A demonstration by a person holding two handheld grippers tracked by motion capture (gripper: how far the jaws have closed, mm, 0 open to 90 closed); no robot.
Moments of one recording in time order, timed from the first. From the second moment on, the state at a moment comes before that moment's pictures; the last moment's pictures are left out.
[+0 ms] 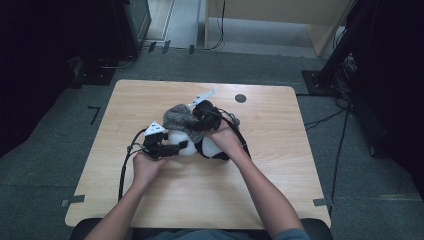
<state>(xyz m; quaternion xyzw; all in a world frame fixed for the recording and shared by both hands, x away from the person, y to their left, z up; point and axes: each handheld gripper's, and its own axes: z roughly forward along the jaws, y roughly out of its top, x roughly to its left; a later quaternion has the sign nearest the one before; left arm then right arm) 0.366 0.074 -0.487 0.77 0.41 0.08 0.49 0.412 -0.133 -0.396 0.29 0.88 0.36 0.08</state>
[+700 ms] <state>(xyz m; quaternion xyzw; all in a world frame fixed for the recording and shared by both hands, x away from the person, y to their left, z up) 0.366 0.075 -0.487 0.77 0.40 0.08 0.49 0.398 -0.205 -0.383 0.33 0.86 0.38 0.10</state>
